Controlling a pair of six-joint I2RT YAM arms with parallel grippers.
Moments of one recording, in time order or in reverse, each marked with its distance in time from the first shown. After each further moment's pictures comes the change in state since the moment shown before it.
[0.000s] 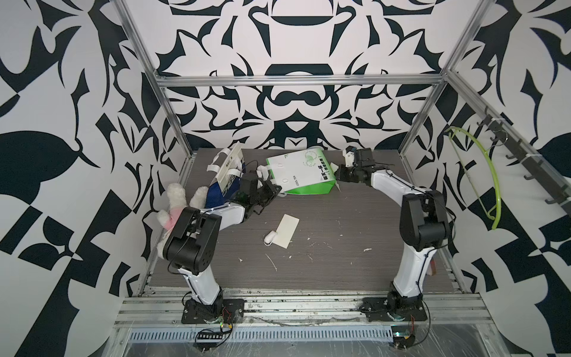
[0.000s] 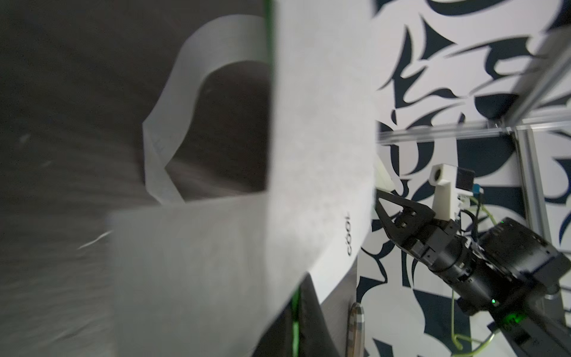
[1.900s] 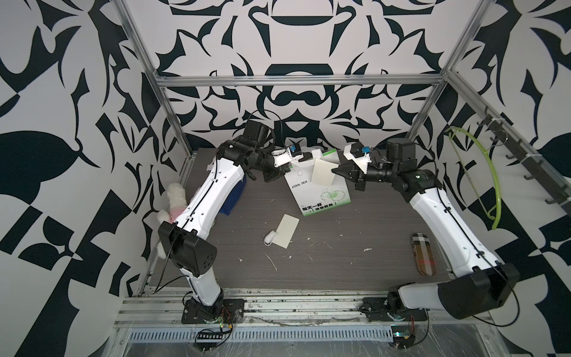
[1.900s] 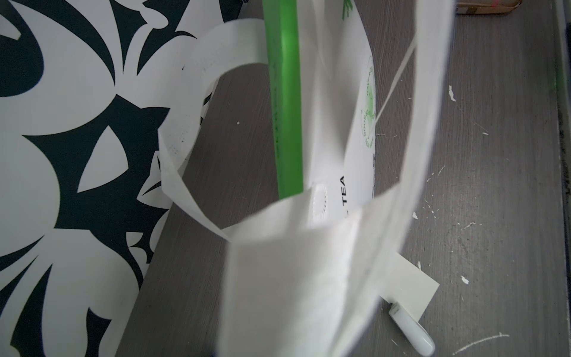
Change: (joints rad) left arm -0.080 0.044 0.977 -1.354 0.011 1.902; right arm 0.065 -0.517 -0.010 -0.228 -0.640 -0.888
